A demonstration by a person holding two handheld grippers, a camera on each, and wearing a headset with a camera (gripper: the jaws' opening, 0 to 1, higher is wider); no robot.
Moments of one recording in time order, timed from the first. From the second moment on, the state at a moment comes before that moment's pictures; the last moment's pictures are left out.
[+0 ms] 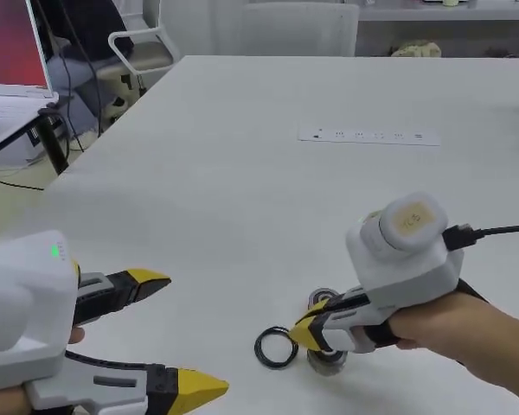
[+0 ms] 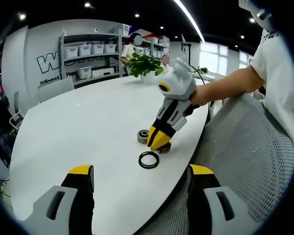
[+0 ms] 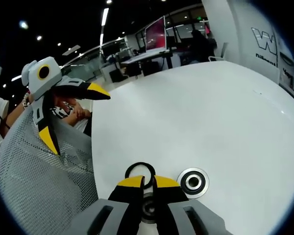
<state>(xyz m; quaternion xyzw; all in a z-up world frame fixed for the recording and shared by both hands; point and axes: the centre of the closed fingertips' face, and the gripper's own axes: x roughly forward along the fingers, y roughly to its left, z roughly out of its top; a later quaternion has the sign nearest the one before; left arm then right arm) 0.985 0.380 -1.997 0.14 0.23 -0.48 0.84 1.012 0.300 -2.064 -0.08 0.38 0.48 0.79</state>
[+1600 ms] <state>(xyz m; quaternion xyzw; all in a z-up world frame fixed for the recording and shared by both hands) 0.979 0.371 -1.993 0.12 0.22 -0.50 0.83 1.020 0.259 -1.932 -0.08 0.21 0.49 0.84</state>
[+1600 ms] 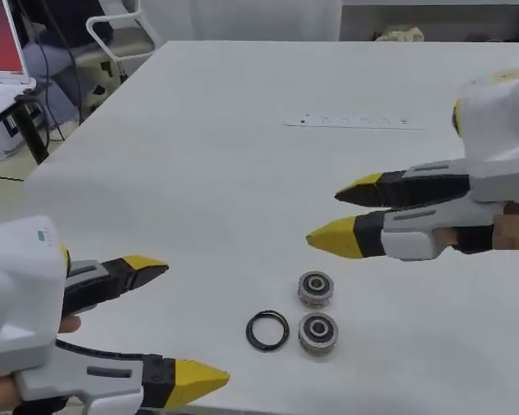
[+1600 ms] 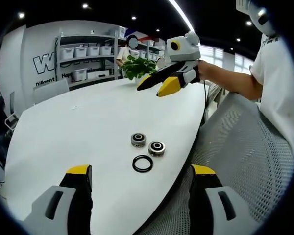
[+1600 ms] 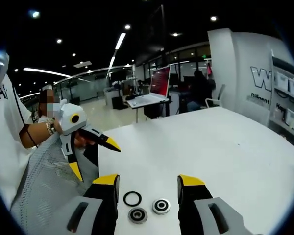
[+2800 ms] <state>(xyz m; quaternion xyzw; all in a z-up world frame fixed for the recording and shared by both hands) 0.977 0.364 -1.992 0.11 0.22 -0.52 0.82 0.957 0.168 -2.001 -0.01 0.26 0.41 0.88</state>
